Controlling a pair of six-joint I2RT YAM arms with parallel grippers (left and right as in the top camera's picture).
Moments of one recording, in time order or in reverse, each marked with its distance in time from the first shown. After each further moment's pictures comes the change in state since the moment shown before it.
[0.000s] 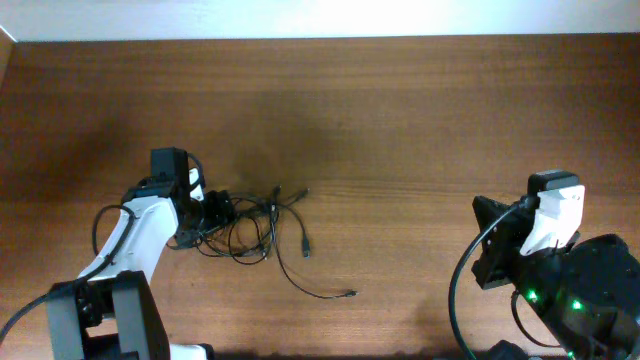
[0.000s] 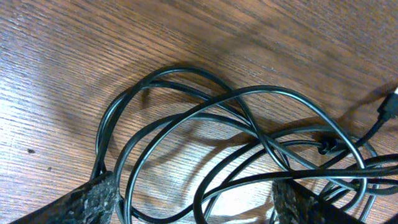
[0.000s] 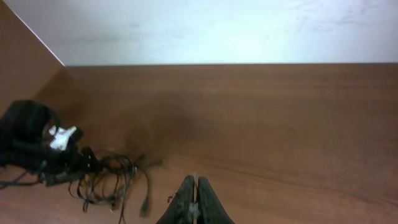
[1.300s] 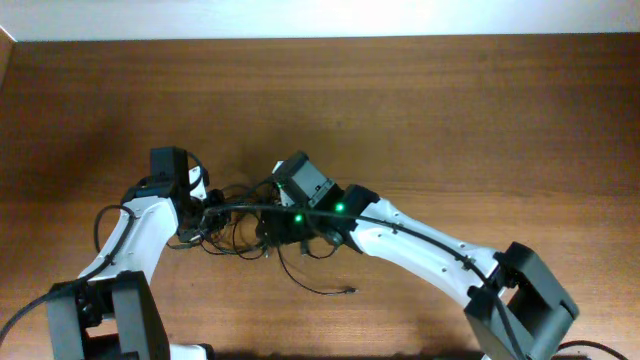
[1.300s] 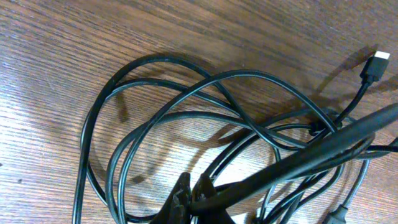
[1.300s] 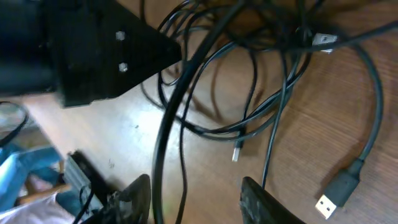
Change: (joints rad) left arm 0.000 0.000 -0.001 0.016 0.066 0.034; right arm 0.209 1.088 -0.005 0.587 -0.621 0.296
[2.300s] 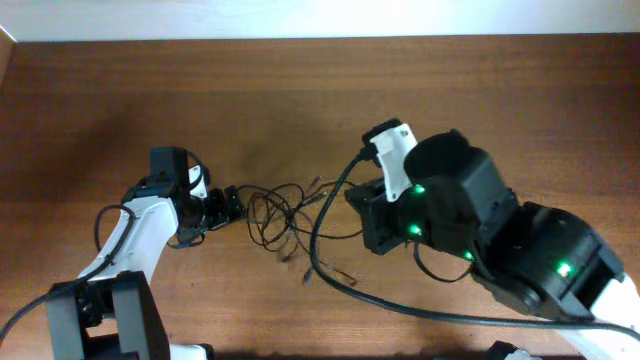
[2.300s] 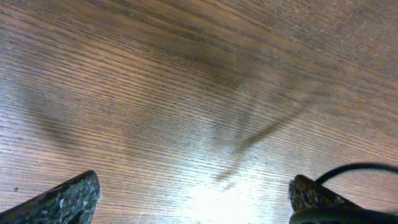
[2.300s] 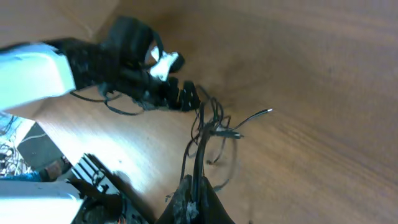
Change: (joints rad) left arm 0.000 0.000 0.000 0.014 0.006 0.015; right arm -0.076 -0.570 0.372 -0.665 0.241 -0.306
